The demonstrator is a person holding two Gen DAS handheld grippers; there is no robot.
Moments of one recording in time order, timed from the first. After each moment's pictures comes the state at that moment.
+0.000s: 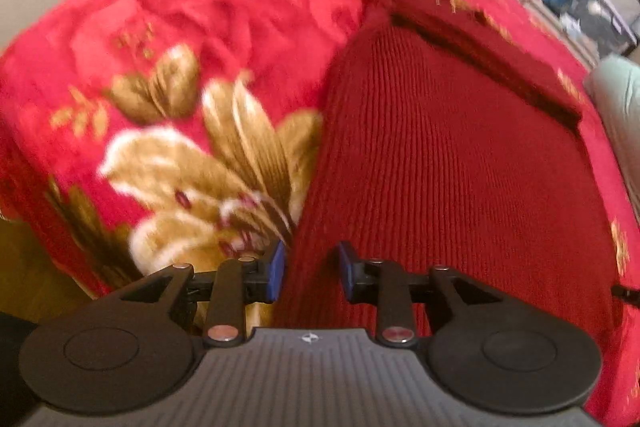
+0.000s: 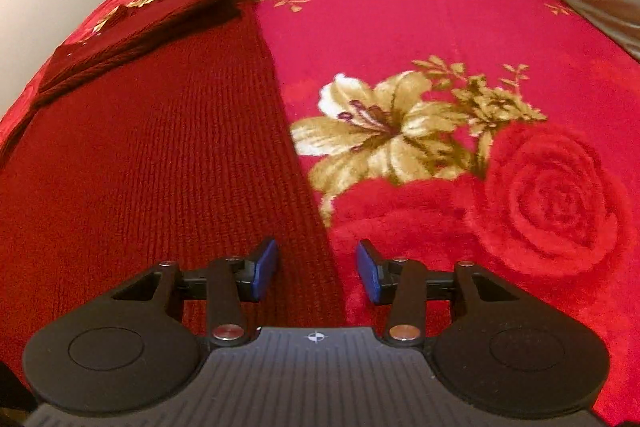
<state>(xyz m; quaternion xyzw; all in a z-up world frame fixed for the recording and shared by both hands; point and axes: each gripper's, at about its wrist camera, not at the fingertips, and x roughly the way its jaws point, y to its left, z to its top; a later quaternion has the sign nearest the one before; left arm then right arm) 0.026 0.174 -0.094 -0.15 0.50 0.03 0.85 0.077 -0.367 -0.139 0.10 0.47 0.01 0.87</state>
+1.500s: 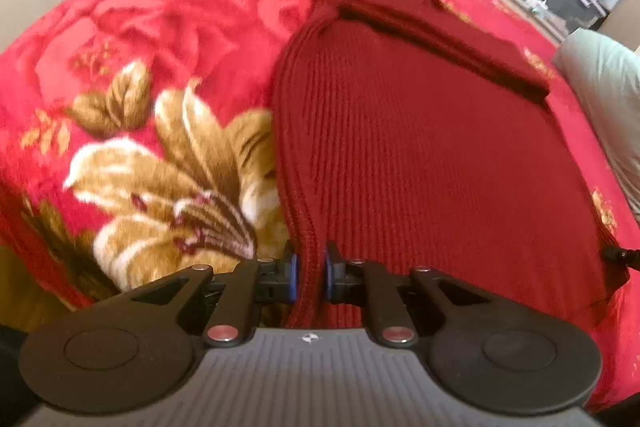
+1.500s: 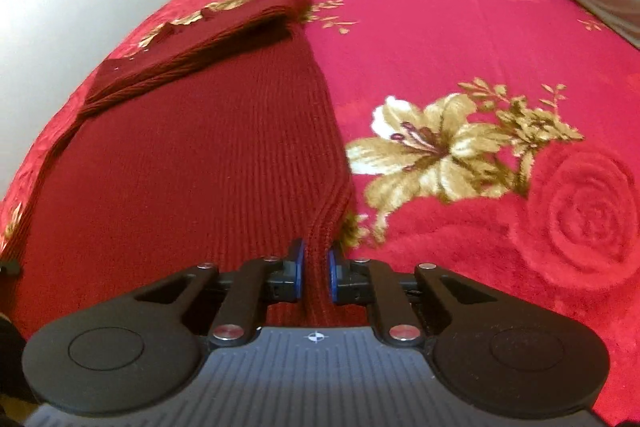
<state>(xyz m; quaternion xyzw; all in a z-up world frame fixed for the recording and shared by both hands) 0.018 0.148 -0.085 -0.13 0.49 -0.01 0.86 0.071 -0.364 -0.128 0.12 0.44 0.06 0.89</state>
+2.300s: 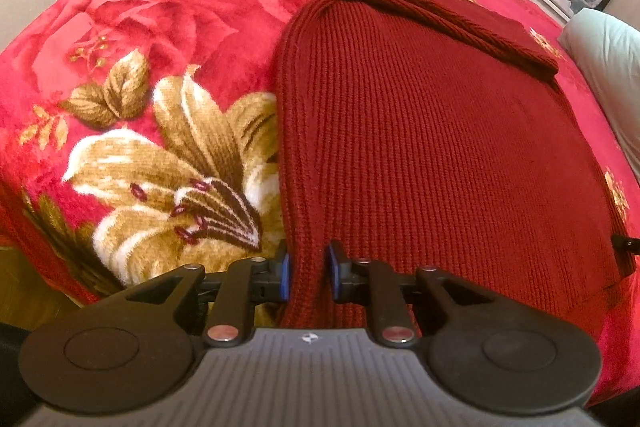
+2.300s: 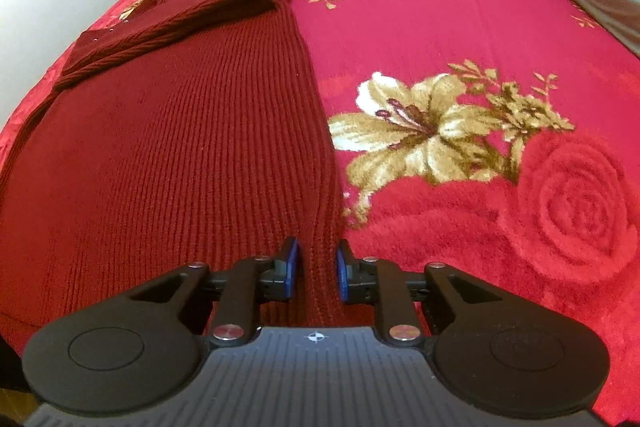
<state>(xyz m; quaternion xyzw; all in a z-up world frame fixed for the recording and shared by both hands) 0.020 0.145 -0.093 -0.10 0.50 -0.01 0.86 0.076 -0.356 -0.139 0.08 0.47 0.04 0.88</state>
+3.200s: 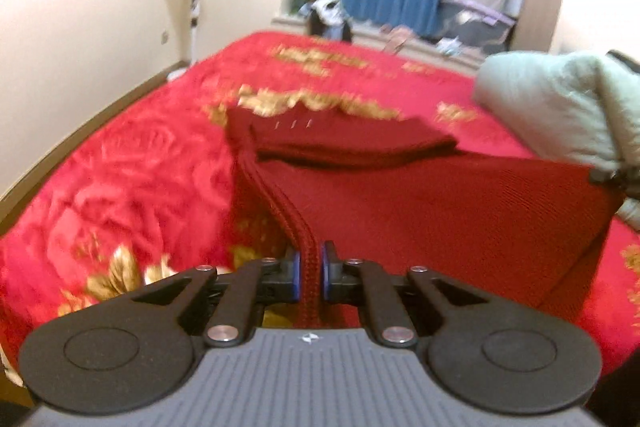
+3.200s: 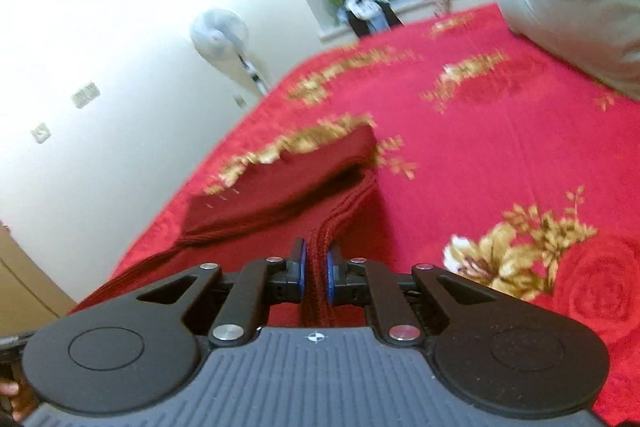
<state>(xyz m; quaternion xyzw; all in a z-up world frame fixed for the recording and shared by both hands) -0.026 0.124 0.041 -0.03 0.31 -0.10 0.94 0.031 -0.369 -0.009 0.21 0.27 0.12 0.93</state>
